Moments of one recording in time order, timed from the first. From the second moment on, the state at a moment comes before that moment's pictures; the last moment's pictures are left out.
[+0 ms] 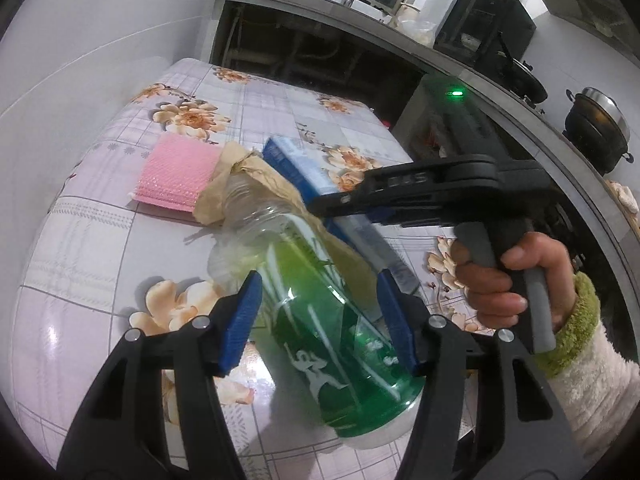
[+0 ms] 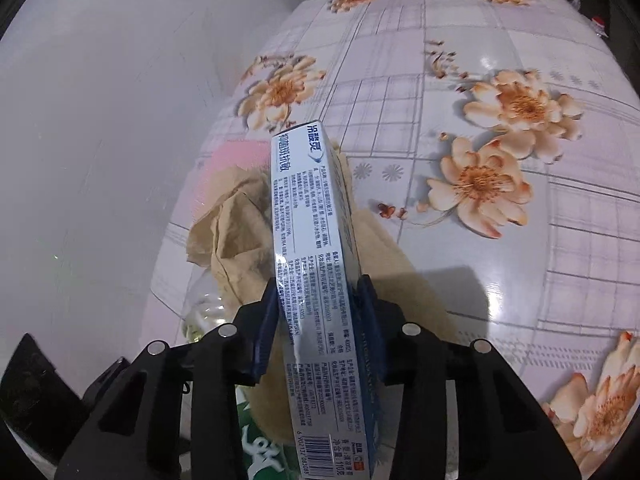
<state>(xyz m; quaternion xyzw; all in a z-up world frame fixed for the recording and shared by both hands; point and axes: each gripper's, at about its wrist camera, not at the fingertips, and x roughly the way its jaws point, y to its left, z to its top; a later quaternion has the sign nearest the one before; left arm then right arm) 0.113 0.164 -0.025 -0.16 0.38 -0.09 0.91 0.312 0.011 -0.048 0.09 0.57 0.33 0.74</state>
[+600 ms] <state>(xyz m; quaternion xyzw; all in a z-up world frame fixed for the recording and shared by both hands) 0.107 0.178 -0.017 -0.17 0.37 -0.06 0.91 0.248 -0.040 0.012 0.08 0.51 0.35 0.78</state>
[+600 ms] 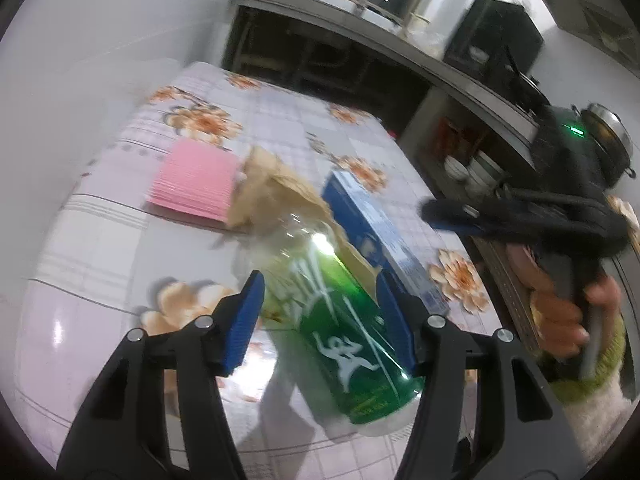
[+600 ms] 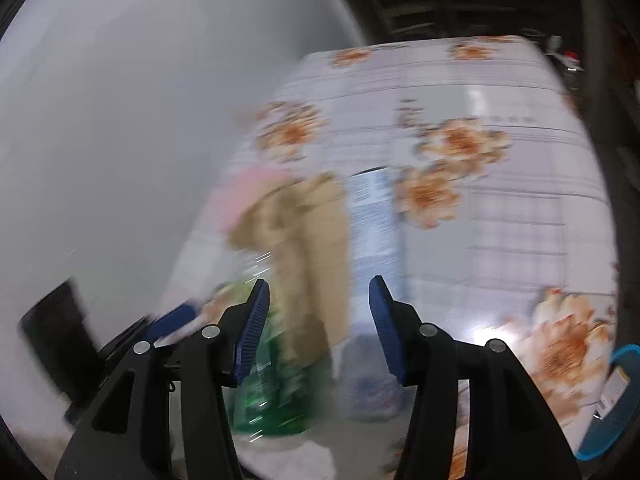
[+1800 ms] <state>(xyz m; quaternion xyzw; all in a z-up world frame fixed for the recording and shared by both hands) 0.105 0.222 -0.028 -0.21 0.37 0.00 0.90 0.201 0.040 -0.057 0.01 0.60 0.39 0.70</state>
